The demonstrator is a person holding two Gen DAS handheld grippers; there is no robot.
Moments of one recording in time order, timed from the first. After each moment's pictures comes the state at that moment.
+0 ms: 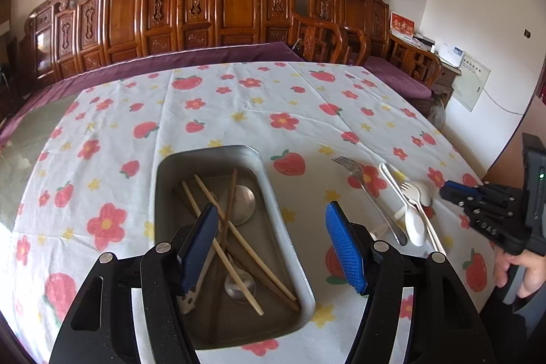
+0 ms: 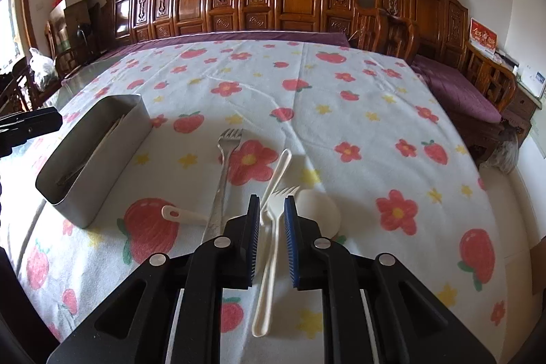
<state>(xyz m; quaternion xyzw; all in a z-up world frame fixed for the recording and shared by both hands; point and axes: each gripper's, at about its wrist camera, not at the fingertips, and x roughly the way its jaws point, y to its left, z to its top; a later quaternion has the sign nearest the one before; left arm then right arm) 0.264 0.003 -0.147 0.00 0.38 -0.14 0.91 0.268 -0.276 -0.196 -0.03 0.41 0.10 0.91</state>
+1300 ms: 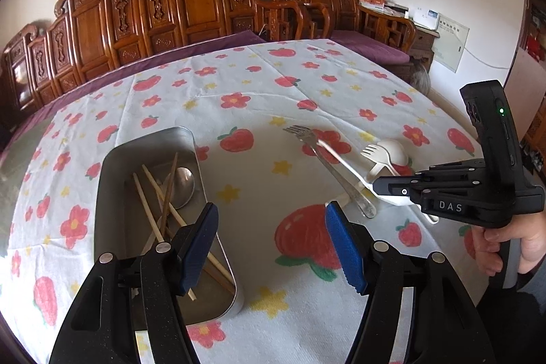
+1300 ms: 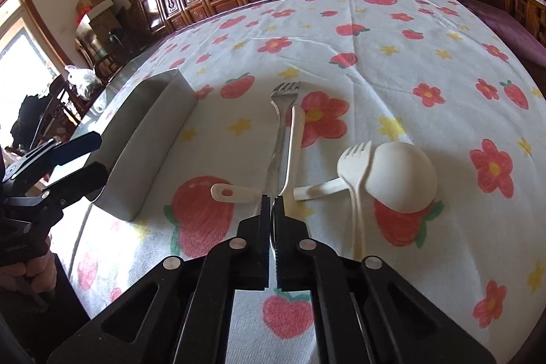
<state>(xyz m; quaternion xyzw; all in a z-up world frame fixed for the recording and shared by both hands) 0.239 -0.061 -0.171 0.07 0.39 -0.18 0.90 0.285 -0.259 -0.233 0.07 0.48 0.20 0.85</state>
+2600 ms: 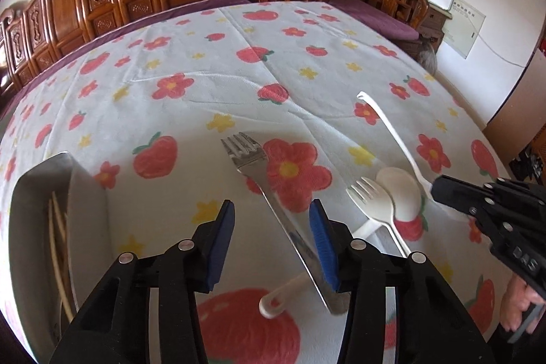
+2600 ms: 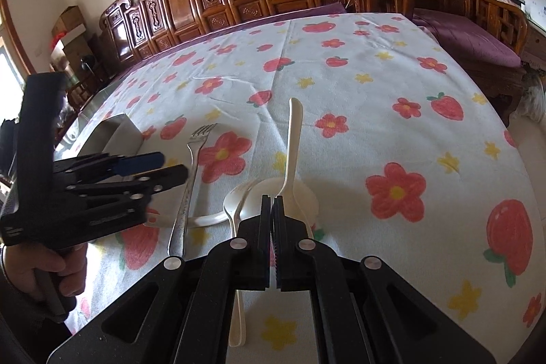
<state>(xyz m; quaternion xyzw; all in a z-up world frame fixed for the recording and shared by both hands) 0.335 -0.161 -0.224 0.07 0.47 -0.17 0.86 0.293 -0.338 -0.216 0.08 0.44 0.13 0.89</state>
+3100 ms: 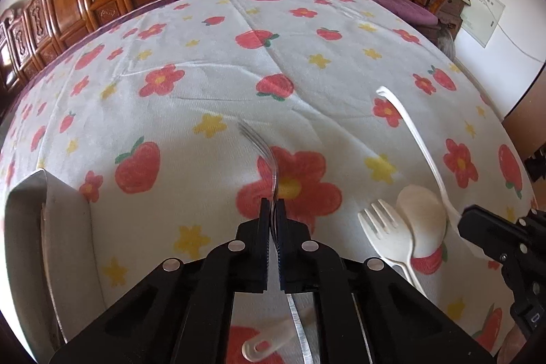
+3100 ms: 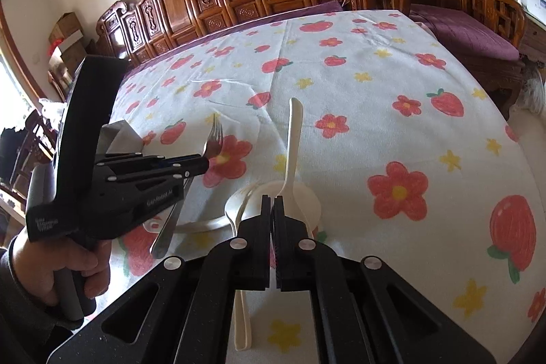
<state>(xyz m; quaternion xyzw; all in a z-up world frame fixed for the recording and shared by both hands) 0.358 -0.185 -0.236 0.09 0.50 -0.14 0.85 0.294 -0.338 -0.215 0.10 0.44 0.13 0.89</state>
